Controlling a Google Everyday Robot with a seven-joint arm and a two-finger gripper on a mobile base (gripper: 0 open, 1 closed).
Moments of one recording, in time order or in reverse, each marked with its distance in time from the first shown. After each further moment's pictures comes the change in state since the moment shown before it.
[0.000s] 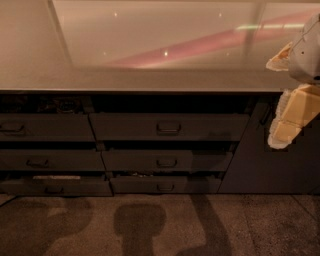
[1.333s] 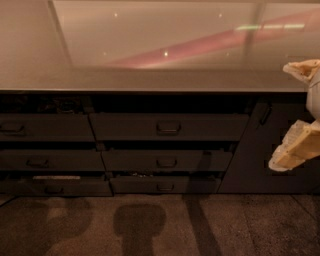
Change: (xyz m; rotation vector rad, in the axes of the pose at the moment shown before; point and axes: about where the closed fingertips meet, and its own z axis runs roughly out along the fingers) arm 0.009 0.031 -0.009 0.282 -0.089 -0.017
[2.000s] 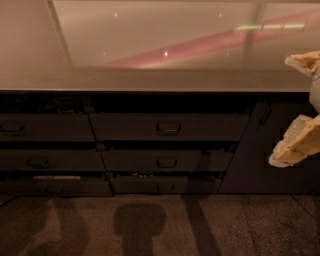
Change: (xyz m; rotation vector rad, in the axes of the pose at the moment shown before) arm -0.009 -0.004 -0.012 0.023 -0.010 -0.009
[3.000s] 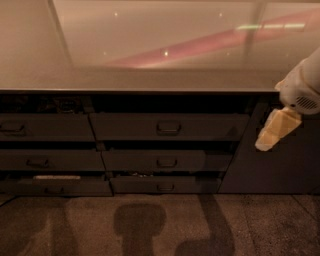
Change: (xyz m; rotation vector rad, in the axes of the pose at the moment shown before) arm 0.074 -0.043 0.131 -0.192 0.147 0.253
